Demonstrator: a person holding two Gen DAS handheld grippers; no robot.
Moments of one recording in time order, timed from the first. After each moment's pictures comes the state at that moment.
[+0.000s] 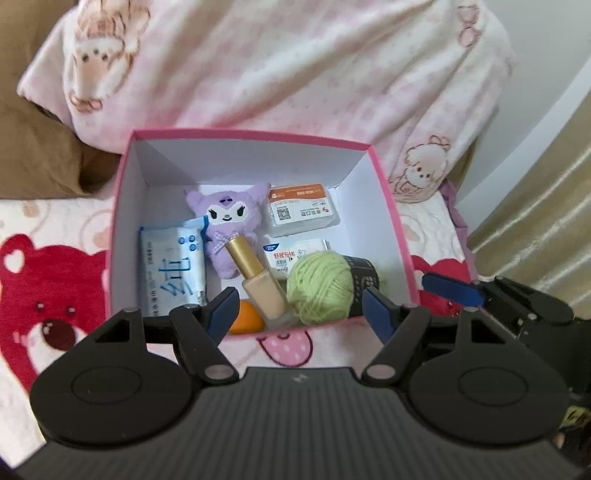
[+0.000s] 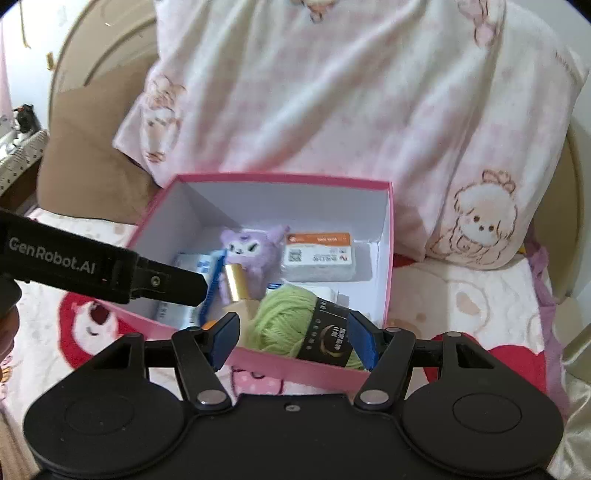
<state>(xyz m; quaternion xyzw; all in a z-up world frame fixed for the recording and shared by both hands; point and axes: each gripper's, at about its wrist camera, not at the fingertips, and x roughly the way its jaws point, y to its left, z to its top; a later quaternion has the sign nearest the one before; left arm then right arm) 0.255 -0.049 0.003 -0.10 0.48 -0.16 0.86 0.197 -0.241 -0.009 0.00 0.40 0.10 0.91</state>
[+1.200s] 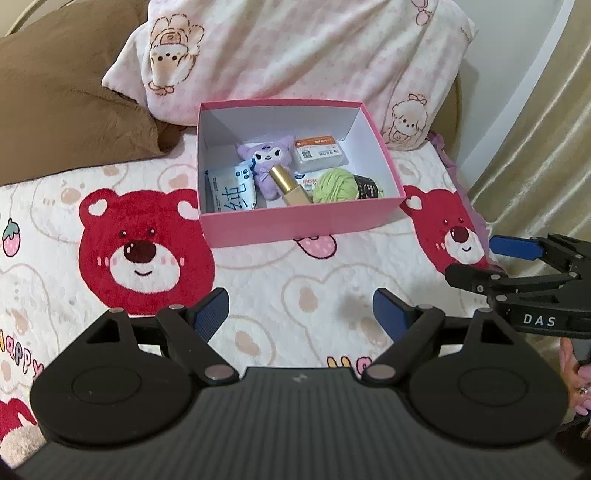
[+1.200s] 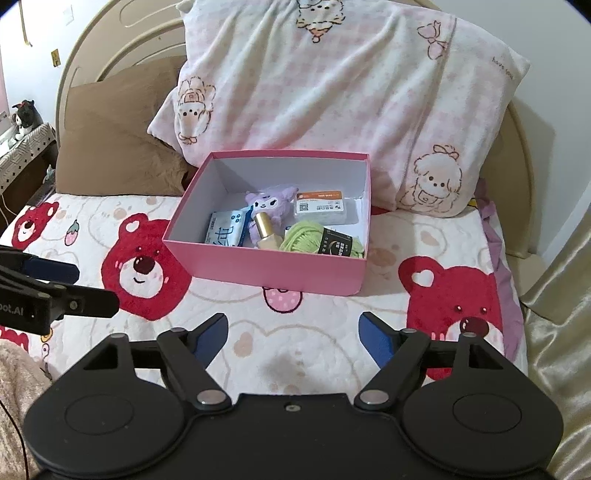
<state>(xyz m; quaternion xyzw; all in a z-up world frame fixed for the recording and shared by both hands) 0.102 -0.007 0.050 -0.05 0.48 -0.13 0.86 0.066 -0.225 0.046 0.00 0.43 0.07 0.90</state>
